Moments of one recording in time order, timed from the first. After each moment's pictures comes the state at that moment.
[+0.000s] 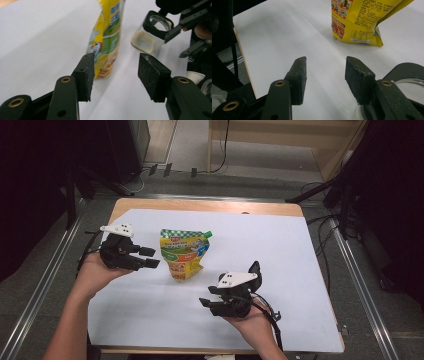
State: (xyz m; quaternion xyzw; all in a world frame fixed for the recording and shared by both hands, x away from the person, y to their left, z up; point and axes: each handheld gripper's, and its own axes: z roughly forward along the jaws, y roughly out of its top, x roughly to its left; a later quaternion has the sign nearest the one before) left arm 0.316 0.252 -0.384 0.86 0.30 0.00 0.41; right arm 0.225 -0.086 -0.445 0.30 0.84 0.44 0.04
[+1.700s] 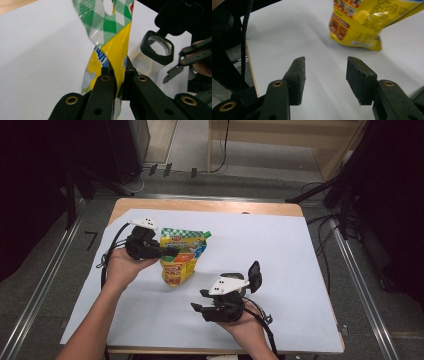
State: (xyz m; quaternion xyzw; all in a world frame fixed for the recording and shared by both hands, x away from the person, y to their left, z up) left arm 0.335 0.199 -0.383 0.85 0.30 -0.01 0.43; right arm 0.219 -0.069 -0.455 0.27 0.84 0.47 0.04
